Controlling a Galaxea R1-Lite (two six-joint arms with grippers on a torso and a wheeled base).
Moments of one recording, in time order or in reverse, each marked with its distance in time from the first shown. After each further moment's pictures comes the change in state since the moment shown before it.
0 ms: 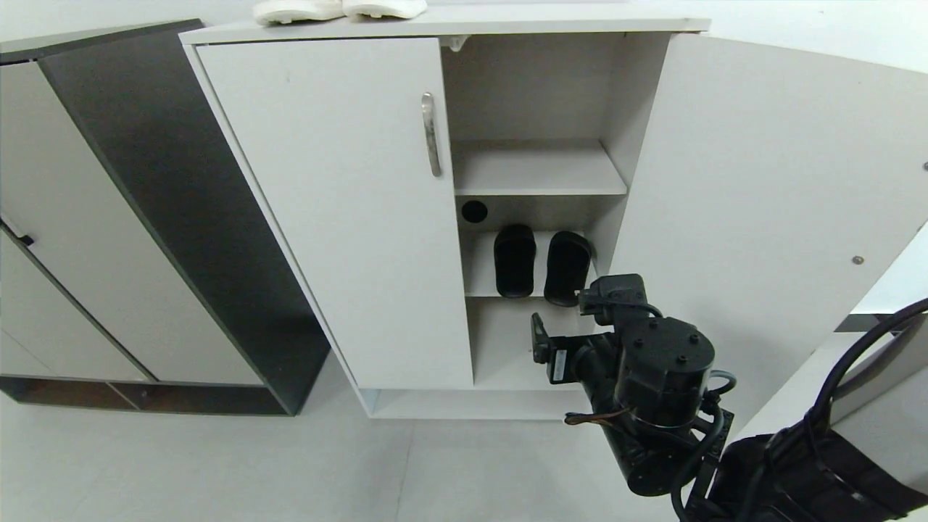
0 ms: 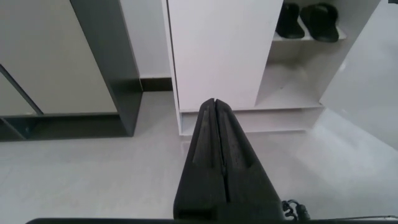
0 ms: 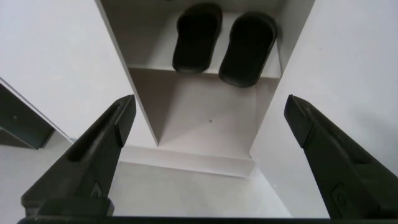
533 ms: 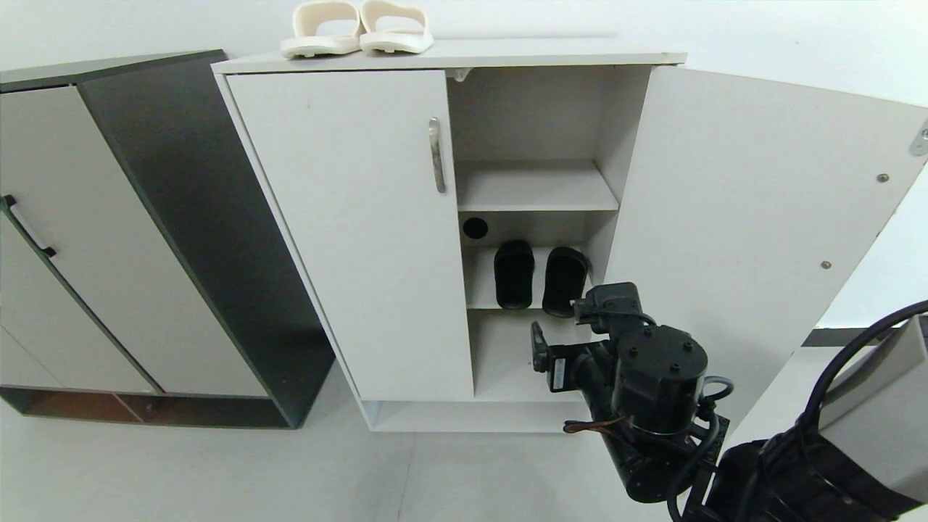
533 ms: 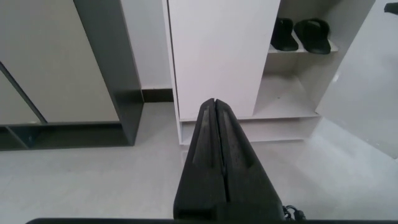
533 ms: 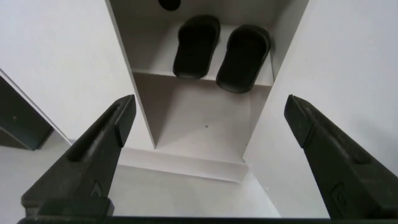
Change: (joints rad) left arm 0.001 0.000 0.000 0.000 0.000 -0.003; right arm 0.000 0.015 0.016 -0.005 0.000 -0.016
